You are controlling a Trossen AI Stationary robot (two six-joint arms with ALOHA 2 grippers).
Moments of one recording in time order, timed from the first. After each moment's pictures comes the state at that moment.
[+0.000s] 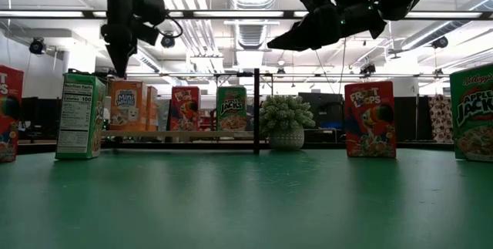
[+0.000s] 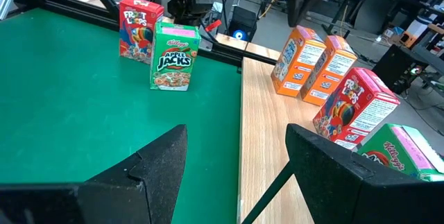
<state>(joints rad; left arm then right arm) 0.90 1.41 1.36 -1.36 -0.10 0.54 -0.40 1.38 0.80 0.33 -0.43 -0.42</state>
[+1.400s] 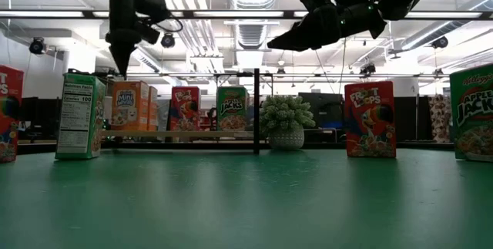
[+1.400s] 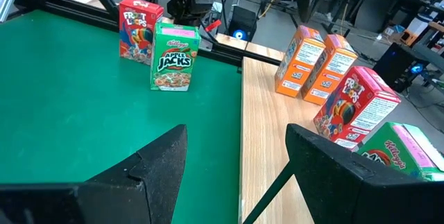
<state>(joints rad) 0.90 1.42 1.40 -1.35 -0.20 0.32 -0.40 1.38 0.80 0.33 -0.43 -0.42</state>
